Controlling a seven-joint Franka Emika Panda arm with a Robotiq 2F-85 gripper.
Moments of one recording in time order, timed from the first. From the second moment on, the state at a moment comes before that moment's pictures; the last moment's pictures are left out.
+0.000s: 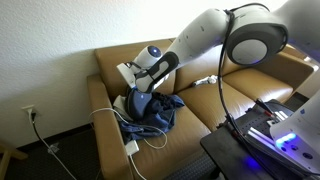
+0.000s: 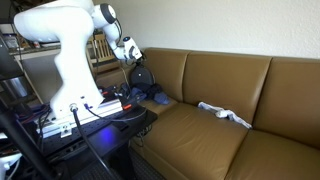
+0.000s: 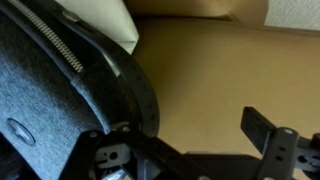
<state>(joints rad) 0.77 1.20 -0.20 -1.33 0.29 3.22 1.61</state>
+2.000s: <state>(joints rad) 0.74 0.83 -0.21 -1.67 0.24 2.79 1.51</state>
